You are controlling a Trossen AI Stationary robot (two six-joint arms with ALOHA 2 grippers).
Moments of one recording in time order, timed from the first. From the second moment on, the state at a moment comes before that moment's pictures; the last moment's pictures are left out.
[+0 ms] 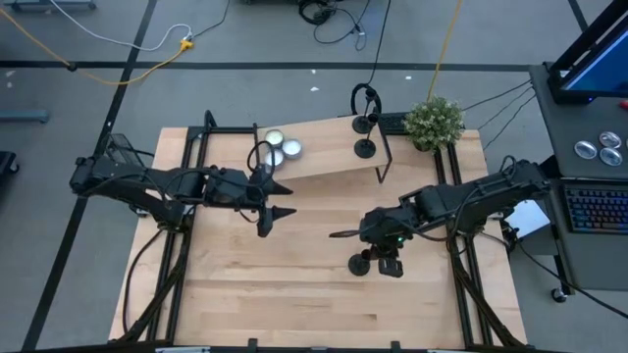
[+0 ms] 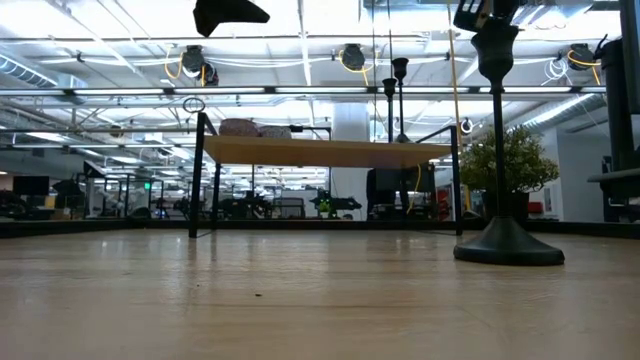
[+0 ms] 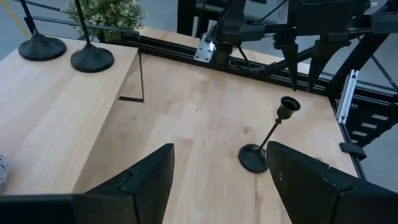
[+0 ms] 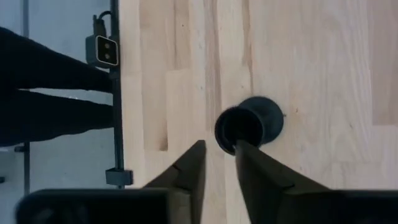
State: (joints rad) left arm -0.11 1.18 1.04 -0.29 -0.18 -0.27; right arm 0.29 1.44 1.36 -0.99 -0.21 0.45
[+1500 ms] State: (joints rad) left arm -0.11 1.18 1.04 -0.29 -0.18 -0.27; right arm 0.25 1.53 1.32 -1.04 -0.08 0.49
